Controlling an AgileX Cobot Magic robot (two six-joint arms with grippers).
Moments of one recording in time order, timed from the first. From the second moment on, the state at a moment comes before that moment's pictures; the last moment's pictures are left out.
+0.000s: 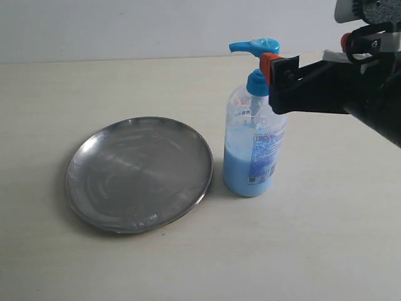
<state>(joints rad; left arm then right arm) -0.14 0.01 0.00 0.10 0.37 -0.21 0.79 1.15 -0.49 1.01 -0.56 -0.84</state>
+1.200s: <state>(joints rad) -0.14 0.01 0.00 0.10 0.37 -0.21 1.31 1.50 -0.36 1.28 -1.06 -0.59</state>
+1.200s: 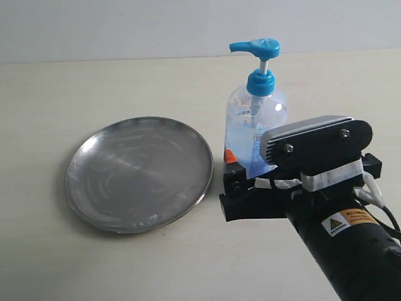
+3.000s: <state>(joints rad) -0.14 0.01 0.00 0.10 0.37 -0.21 1.16 1.64 -0.36 1.10 -1.10 -0.40</state>
